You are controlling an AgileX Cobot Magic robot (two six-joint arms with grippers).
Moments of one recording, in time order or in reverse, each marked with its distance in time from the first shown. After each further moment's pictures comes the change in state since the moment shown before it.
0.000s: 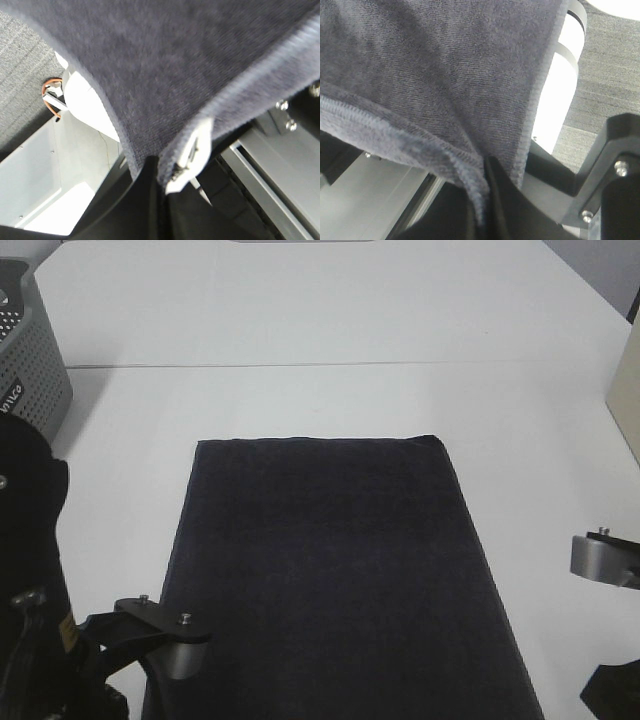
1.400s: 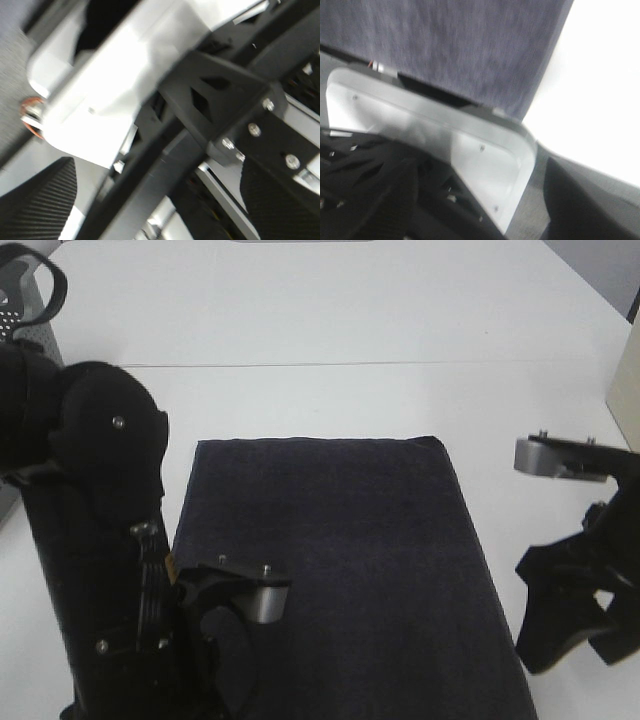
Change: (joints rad) left arm 0.010 0.139 -0.204 -0.059 0.052 0.052; right arm -0.002 0.169 -0.232 -0.088 -0.133 -0.104
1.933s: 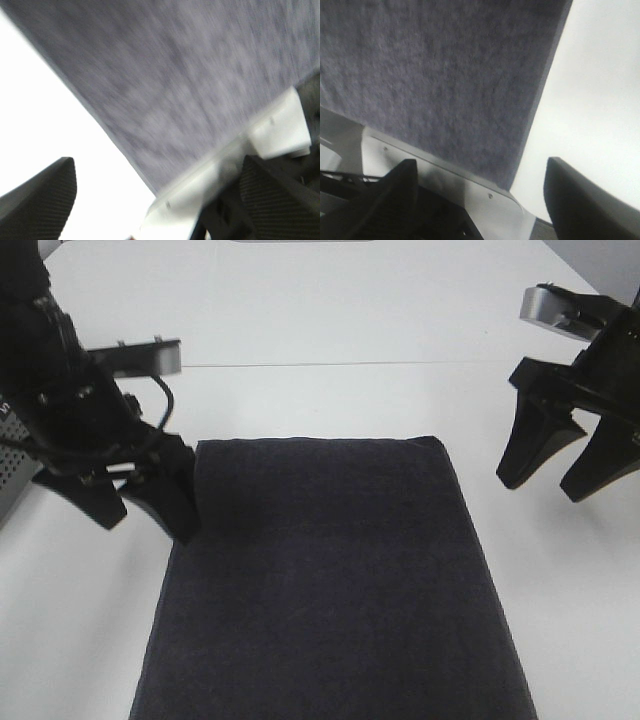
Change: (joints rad) left arm 0.425 0.009 -0.257 0.163 -0.025 0.072; right arm -0.184 0.229 -0.412 0.052 0.149 -0.087
